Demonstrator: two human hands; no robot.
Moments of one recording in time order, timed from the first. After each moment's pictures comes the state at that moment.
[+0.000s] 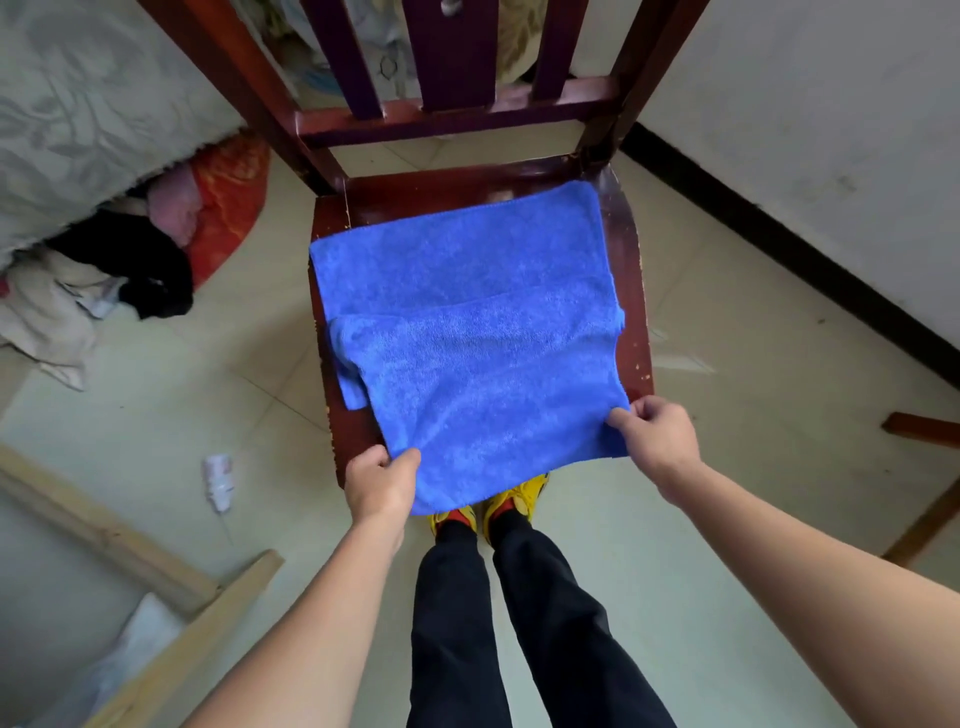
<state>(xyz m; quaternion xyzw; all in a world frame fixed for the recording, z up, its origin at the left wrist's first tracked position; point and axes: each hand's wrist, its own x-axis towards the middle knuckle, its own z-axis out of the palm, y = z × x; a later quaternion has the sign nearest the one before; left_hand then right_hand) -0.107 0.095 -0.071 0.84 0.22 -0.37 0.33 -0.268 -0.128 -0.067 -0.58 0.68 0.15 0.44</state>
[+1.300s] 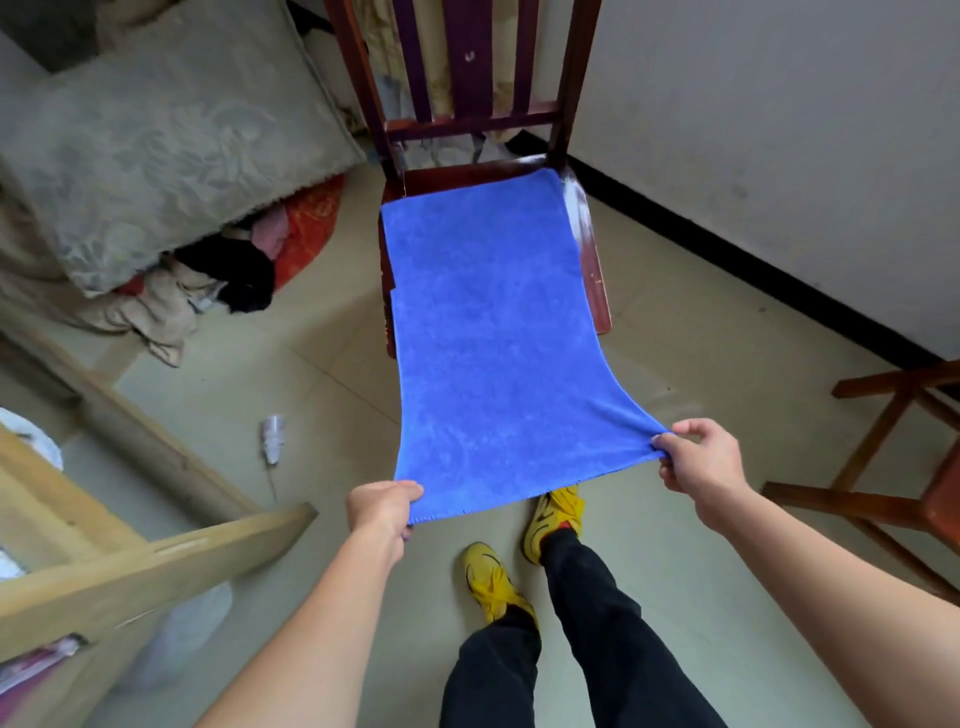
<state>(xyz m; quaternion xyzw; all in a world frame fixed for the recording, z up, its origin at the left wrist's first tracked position) -0.270 0.281 0.053 0.80 0.28 -0.38 0.38 -0.469 0.028 0.086 -0.47 0.70 -0.03 0.54</state>
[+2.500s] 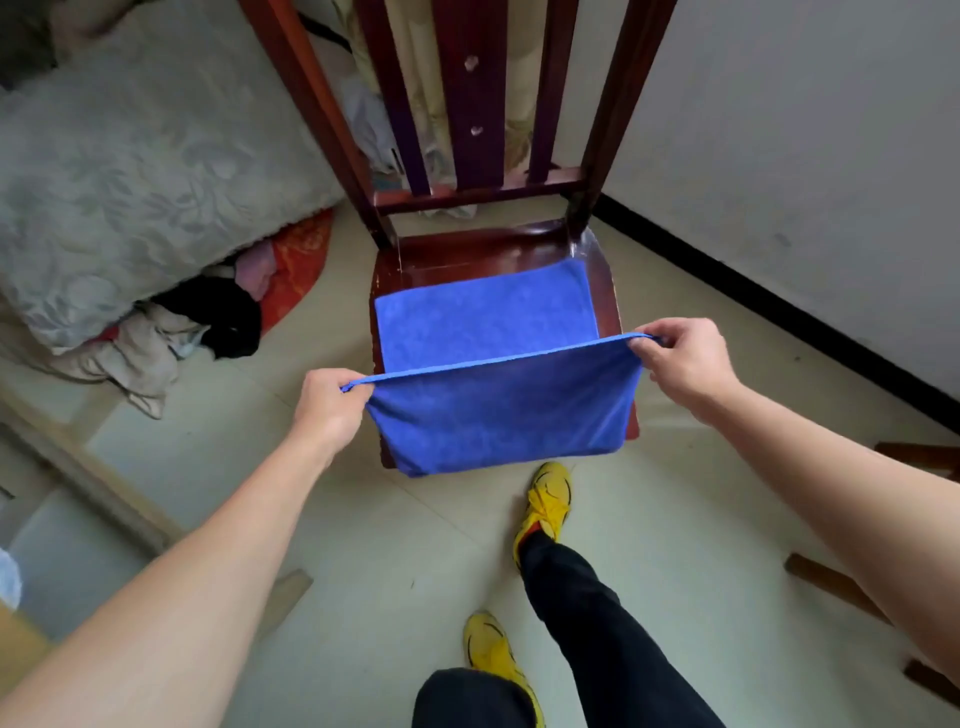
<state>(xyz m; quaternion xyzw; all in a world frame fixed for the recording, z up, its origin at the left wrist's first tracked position) -0.025 0.120 0.056 0.91 -0.06 -0.31 0.28 -0.252 -0.161 0.067 -0.72 0.54 0.01 0.43</state>
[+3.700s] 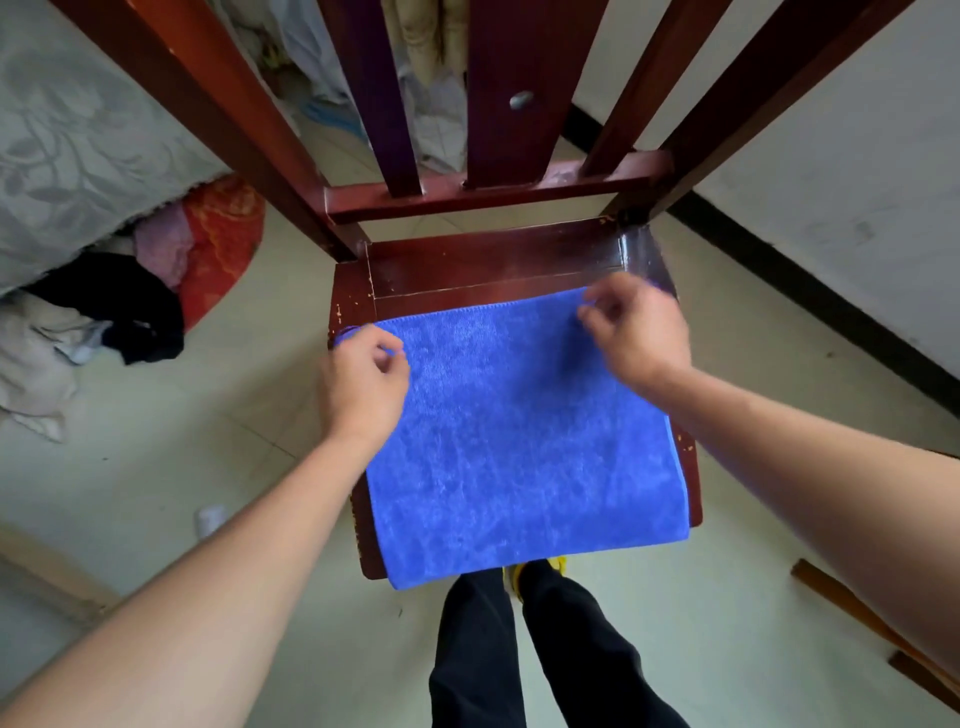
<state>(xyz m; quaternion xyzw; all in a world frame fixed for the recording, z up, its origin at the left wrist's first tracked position) 0.059 0.013 -0.084 0.91 -0.12 -0.27 0.28 -0.097 -0.200 -0.064 -0.79 0.50 0.07 0.34</state>
